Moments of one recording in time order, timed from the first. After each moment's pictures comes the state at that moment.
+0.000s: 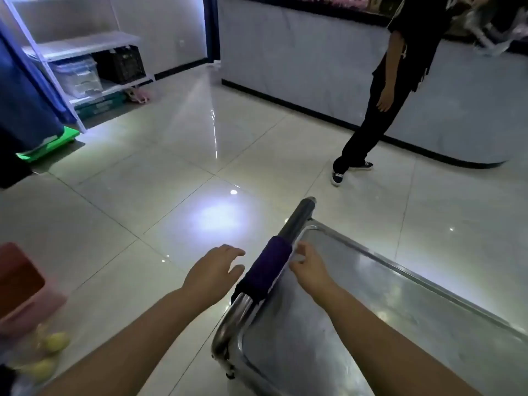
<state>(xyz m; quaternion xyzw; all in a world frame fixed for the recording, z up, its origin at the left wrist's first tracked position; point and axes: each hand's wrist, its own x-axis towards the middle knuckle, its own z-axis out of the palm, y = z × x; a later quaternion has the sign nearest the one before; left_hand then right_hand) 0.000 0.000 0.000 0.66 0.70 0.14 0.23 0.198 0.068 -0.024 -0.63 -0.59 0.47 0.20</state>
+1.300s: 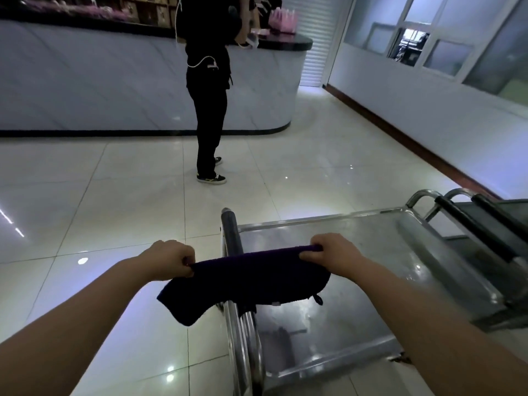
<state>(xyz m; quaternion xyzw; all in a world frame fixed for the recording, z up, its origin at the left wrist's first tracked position) -0.072 0.171 0.040 0.90 0.38 -0.15 0.16 0.219 -0.007 0.072 -0.83 -0.53 0.18 0.08</state>
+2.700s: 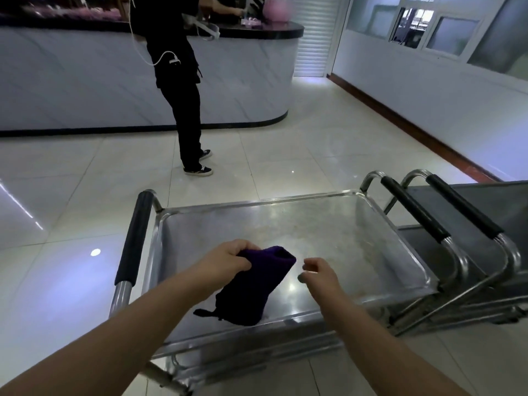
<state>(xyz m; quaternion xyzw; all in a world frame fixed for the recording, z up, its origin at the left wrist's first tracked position) 0.206 -0.106 0.078 0.69 0.40 0.05 0.60 0.389 -0.207 0.004 -0.77 -0.19 0.41 0.44</state>
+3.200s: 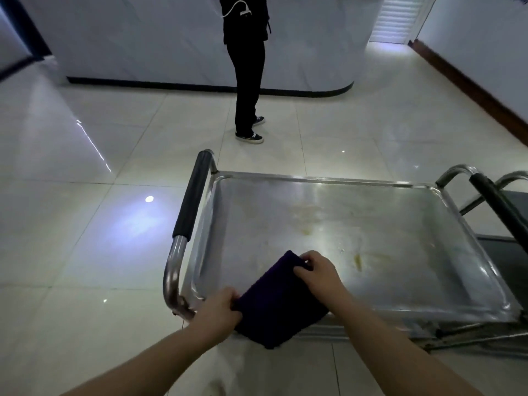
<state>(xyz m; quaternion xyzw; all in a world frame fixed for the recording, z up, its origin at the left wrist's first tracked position) 0.100 -0.142 -0.052 0.68 0.59 -0.02 0.43 0.329 -0.152 -0.048 -0.76 -0.44 0.39 0.25</state>
